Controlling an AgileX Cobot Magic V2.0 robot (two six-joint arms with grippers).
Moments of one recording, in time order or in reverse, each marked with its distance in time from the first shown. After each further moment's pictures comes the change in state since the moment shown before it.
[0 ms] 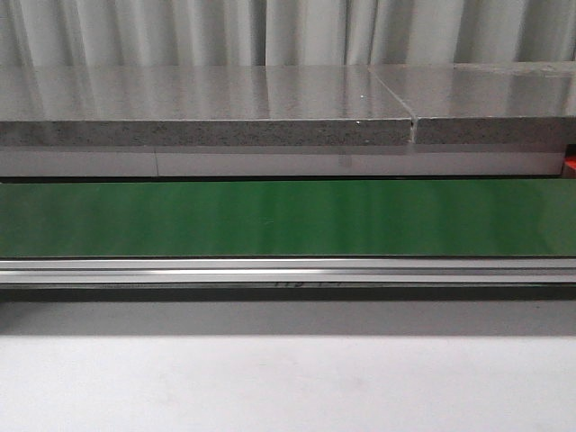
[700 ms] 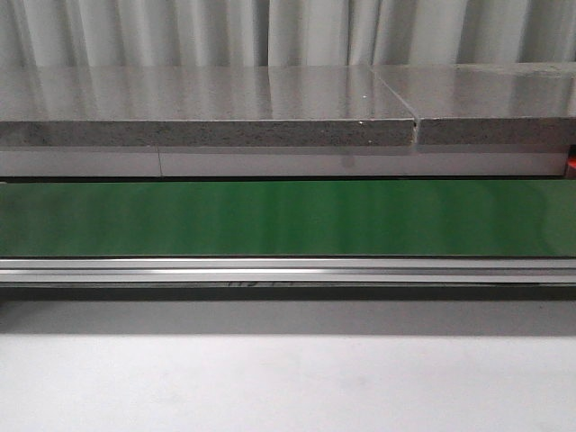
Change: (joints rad) left arm -0.104 -0.332 0.020 0.000 0.276 0.218; right arm 0.000 0.000 0.000 0.000 0.002 0.000
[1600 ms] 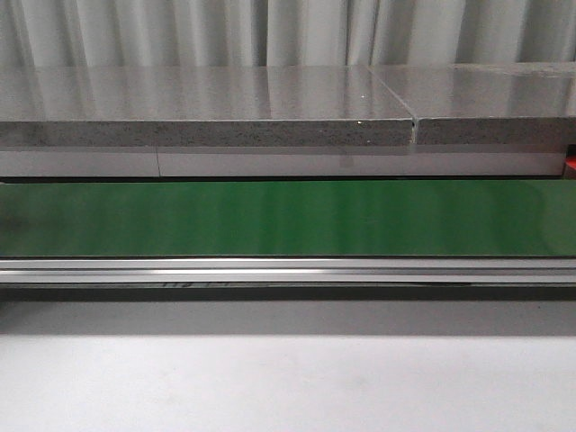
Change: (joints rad) left arm -0.100 -0.011 0.306 -0.016 -0.208 0.008; right arm 0.000 0.000 0.000 0.000 0.000 0.000
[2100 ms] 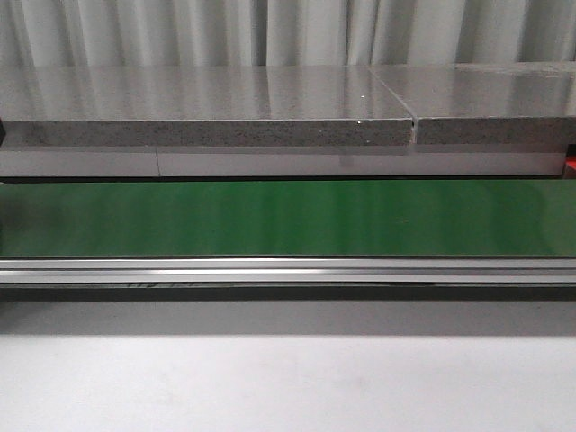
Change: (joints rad) left arm 0.000 0.000 -0.048 -0.079 0.011 0.130; right arm 0.000 0.000 0.000 0.000 0.000 0.000
